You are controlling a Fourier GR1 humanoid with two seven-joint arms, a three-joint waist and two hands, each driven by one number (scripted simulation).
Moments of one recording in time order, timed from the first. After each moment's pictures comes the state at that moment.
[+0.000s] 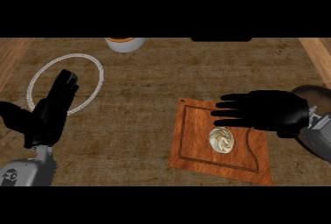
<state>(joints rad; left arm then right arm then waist) -0.15 0.27 -0.03 -1.59 0.21 0.18 0.21 -0.63 -0.82 0.64 -1.51 0.86 0.37 -0.72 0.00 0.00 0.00</state>
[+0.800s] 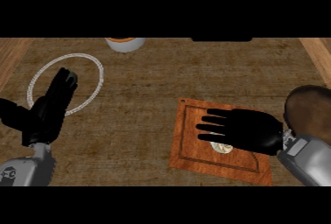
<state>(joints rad) -0.17 0.25 0.03 -1.58 0.19 0.13 0.23 -0.47 -0.64 0.59 -1.65 1.09 0.47 -0.60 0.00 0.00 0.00</state>
